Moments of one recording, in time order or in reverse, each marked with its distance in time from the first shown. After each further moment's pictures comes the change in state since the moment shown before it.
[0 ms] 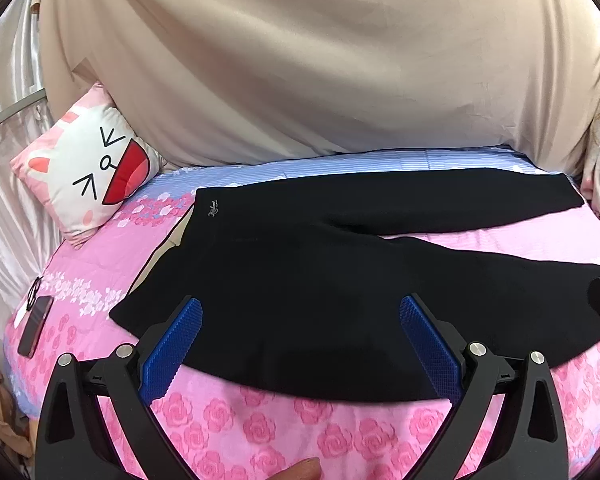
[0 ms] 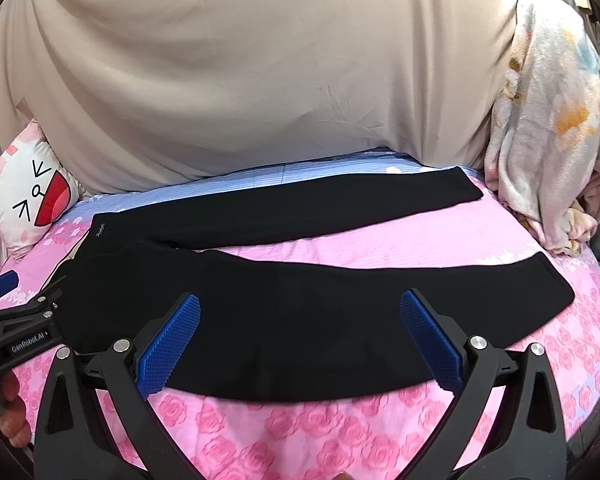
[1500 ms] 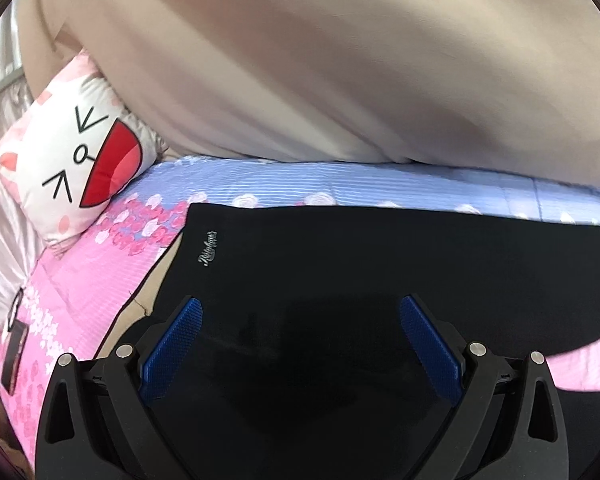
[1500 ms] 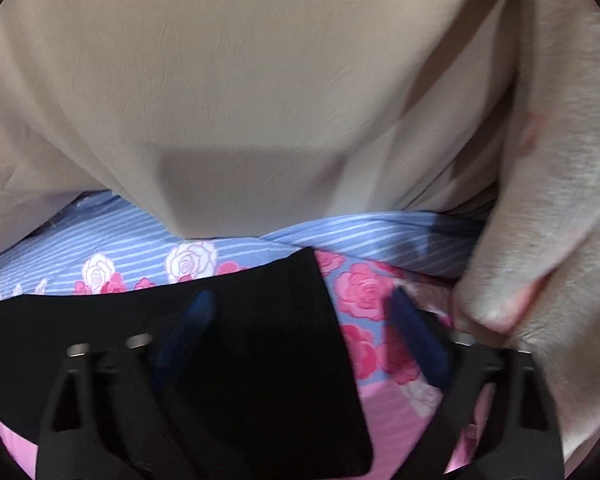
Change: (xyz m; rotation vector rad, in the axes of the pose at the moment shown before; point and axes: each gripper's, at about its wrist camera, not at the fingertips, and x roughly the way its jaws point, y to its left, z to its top) left arm 0.195 0.040 0.099 -0.110 0.115 0.129; right arm 0.398 -0.316 0.181 0.091 0.256 -0.106
